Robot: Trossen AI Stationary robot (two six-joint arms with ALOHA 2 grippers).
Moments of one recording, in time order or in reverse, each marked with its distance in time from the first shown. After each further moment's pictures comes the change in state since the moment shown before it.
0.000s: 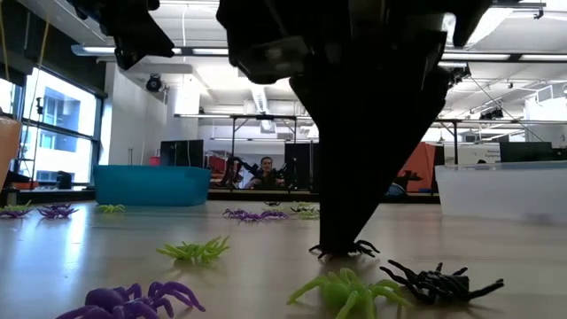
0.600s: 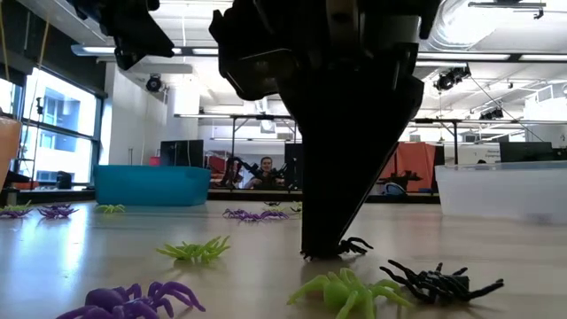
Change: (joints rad) left arm 0.000 0.000 0.000 0.000 0.000 -0.007; right arm -0.046 -0.009 -0.101 0.153 -0.147 -0.046
